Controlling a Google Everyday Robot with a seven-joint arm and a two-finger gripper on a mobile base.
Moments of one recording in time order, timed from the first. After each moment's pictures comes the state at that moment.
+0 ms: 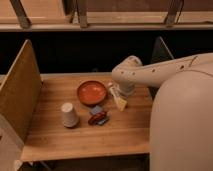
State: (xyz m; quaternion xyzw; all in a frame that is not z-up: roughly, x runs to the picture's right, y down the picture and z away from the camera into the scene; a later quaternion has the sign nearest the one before) arm 0.116 0.058 0.786 -0.23 0.11 0.22 0.94
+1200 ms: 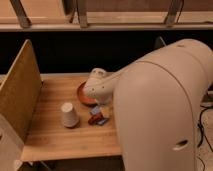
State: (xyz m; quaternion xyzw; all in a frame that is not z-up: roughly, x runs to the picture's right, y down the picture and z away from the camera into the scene) arm 0.011 0.089 0.812 -0.21 0.09 0.01 0.97
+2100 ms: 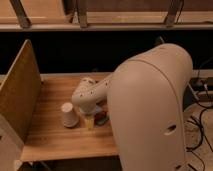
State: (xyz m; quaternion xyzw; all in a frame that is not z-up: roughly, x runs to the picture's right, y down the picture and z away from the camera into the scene) arm -0.086 0.165 0.811 -0.29 -0.02 -0.04 0.96
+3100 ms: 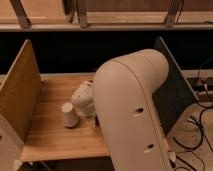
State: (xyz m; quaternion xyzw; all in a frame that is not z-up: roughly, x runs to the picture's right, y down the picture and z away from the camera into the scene) arm -0.080 0.195 0.847 -0.34 0.01 -0.06 0.94
